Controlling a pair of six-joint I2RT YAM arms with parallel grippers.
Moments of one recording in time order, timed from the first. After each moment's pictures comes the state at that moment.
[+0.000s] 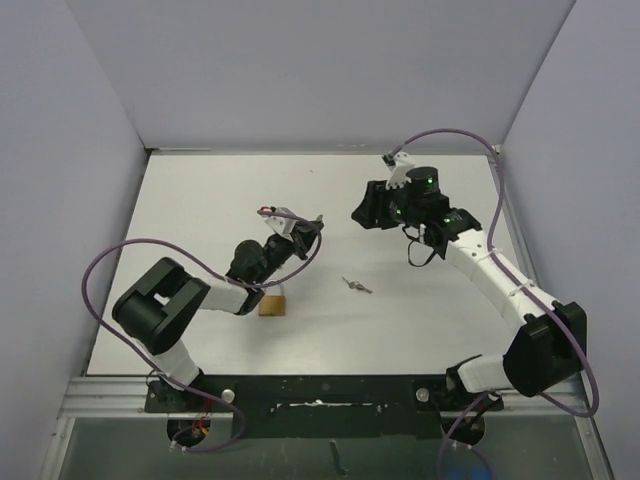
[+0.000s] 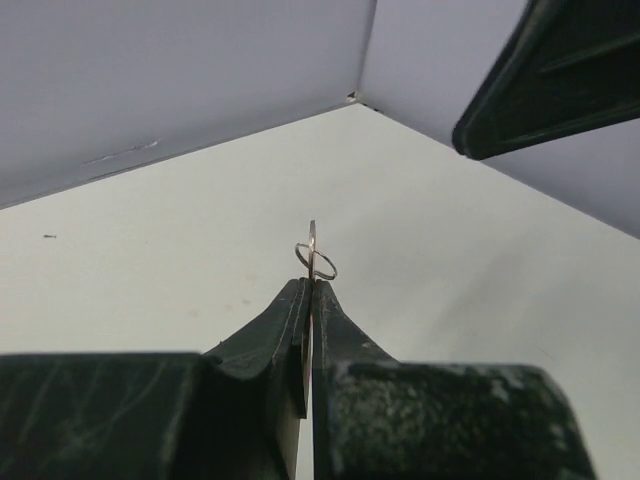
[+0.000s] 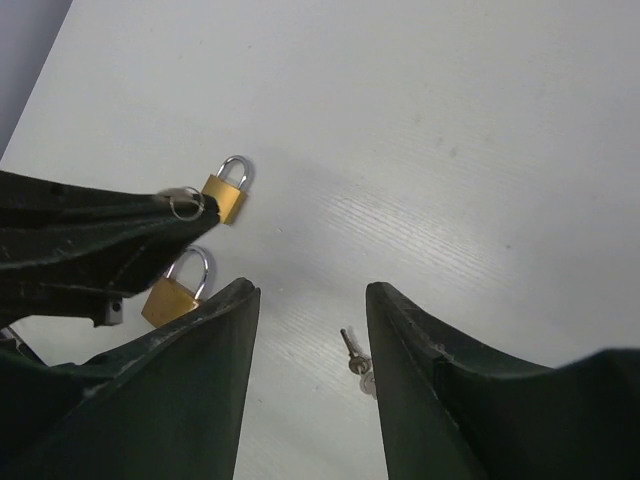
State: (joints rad) left arm -0.67 1.73 0.57 1.35 0.12 -0.18; right arm 0.42 1.40 1.18 -0.32 -0.28 0.29
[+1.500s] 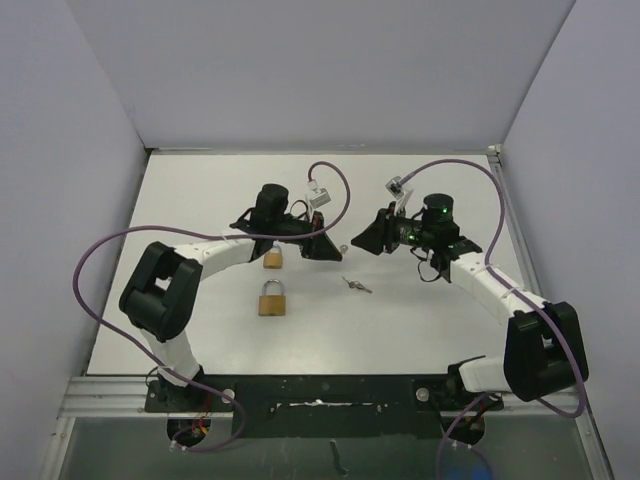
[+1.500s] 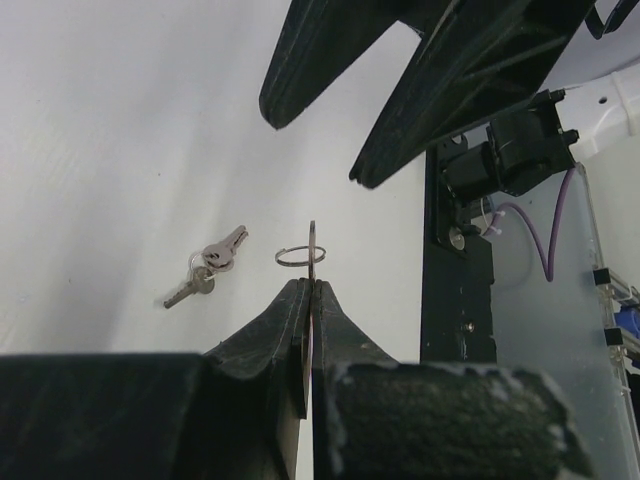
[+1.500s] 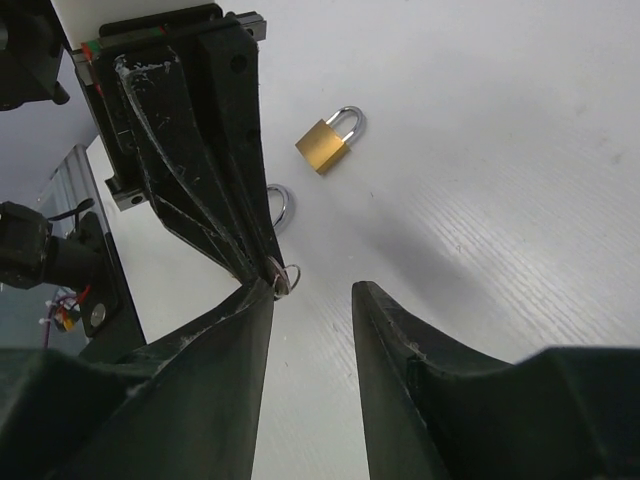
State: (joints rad) left arm -0.54 1.77 1.08 0.20 1.02 -0.28; right arm 0.28 1.33 0.81 0.12 -0.78 0.26
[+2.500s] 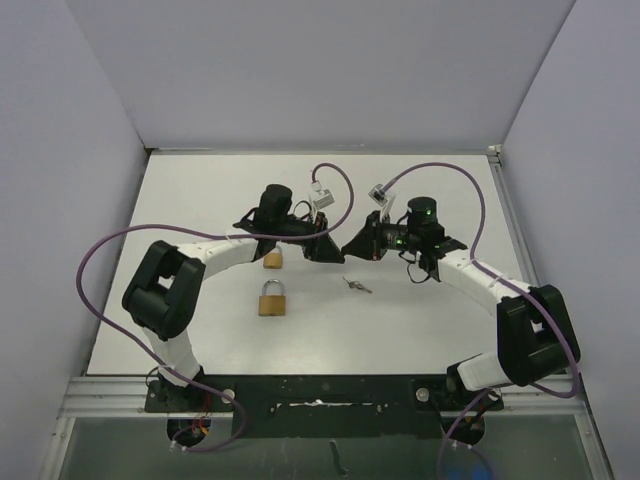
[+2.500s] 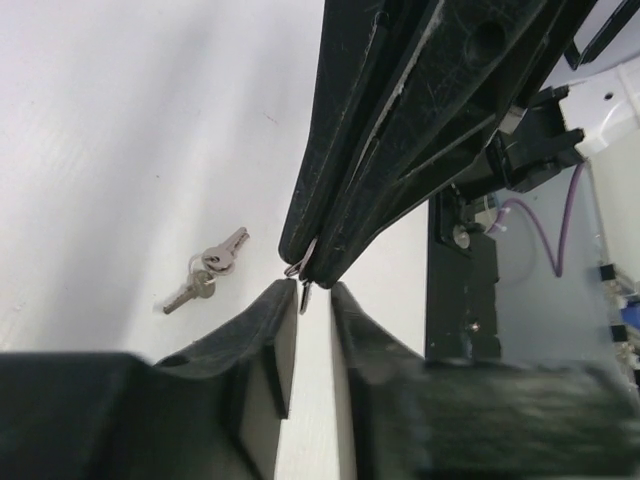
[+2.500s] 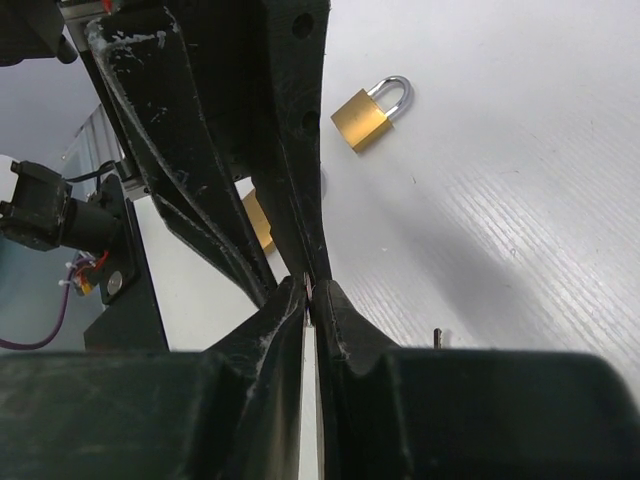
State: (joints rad) left arm -0.56 1.79 1.10 0.18 1.01 -0.26; right arm 0.35 1.42 0.81 0.16 -0.83 0.24
